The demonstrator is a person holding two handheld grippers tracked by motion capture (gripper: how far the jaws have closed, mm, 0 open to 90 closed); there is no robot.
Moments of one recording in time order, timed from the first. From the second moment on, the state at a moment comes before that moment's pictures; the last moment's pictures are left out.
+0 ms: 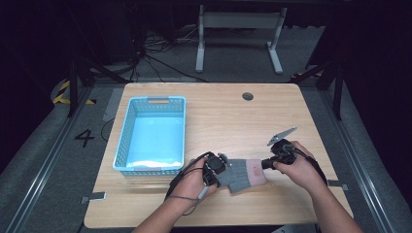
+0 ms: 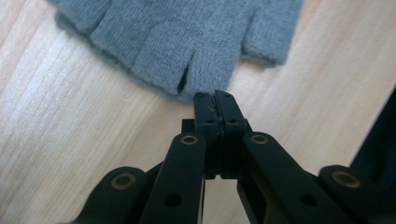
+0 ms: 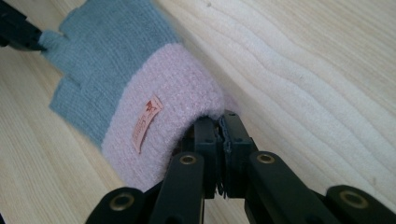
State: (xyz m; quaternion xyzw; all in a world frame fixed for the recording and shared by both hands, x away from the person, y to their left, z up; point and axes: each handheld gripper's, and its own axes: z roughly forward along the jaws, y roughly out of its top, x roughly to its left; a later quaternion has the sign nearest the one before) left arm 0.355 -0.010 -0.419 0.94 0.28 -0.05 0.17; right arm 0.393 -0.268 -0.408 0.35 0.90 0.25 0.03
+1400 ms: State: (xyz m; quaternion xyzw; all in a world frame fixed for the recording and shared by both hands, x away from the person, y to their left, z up) left arm 0.369 -0.006 -0.424 0.94 0.30 -0.02 0.16; right arm 0.386 -0.268 -0.411 0.38 0.90 0.23 -0.01
